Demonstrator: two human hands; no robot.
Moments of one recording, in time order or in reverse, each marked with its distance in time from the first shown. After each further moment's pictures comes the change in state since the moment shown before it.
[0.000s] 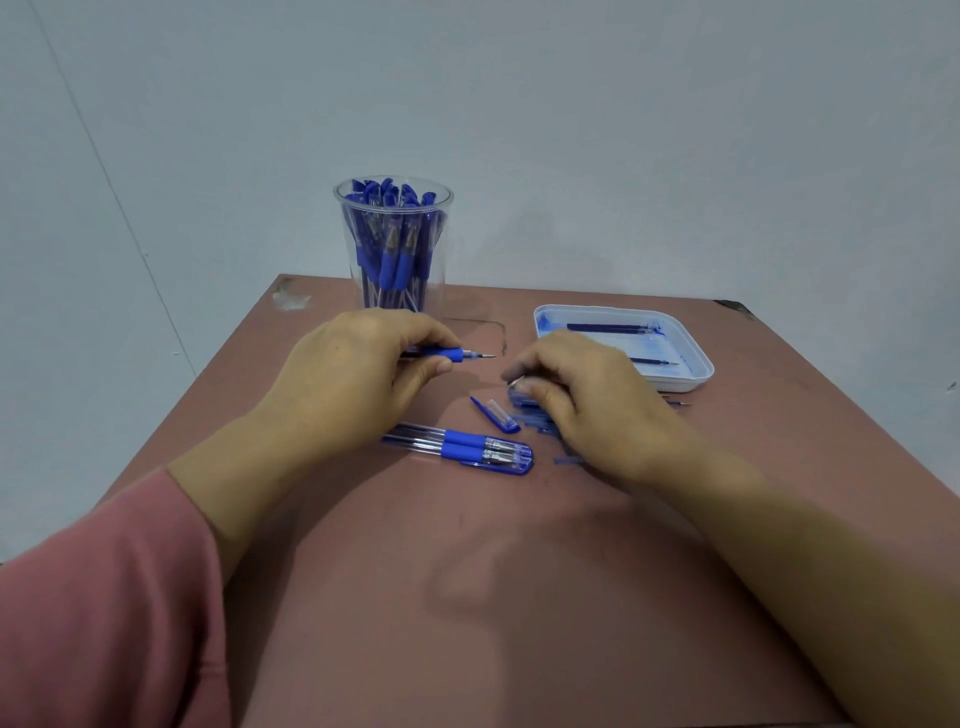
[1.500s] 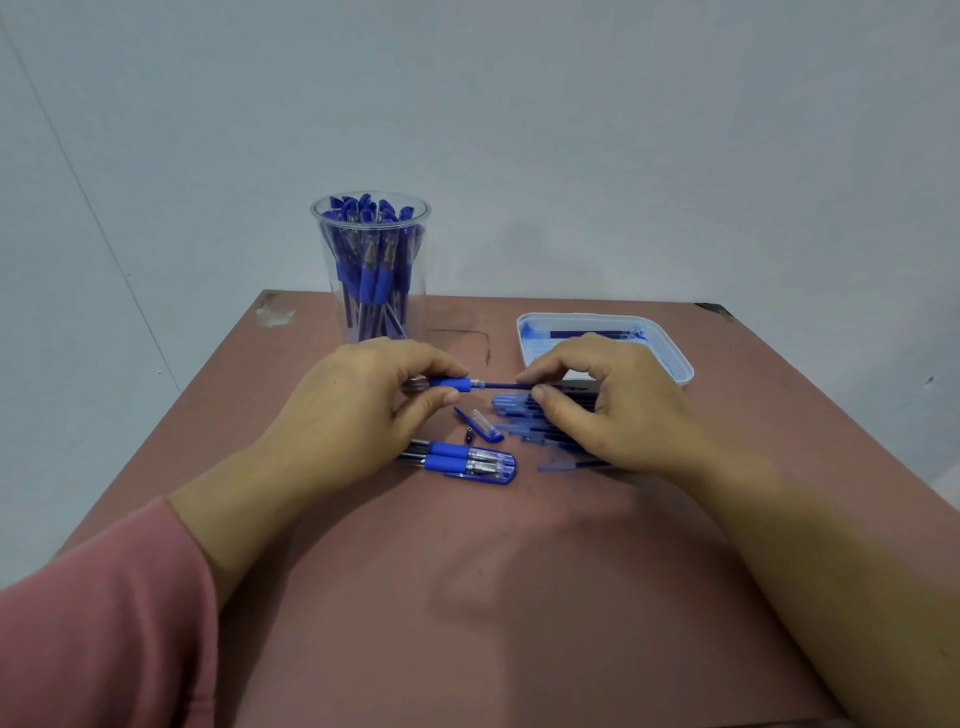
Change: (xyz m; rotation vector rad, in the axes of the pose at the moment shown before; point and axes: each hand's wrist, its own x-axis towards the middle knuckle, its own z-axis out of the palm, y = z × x) left_hand -0.004 0.010 0.010 -0.099 -0.035 0.059; right_hand -0.011 0.020 -0.021 0.019 0.098 -0.092
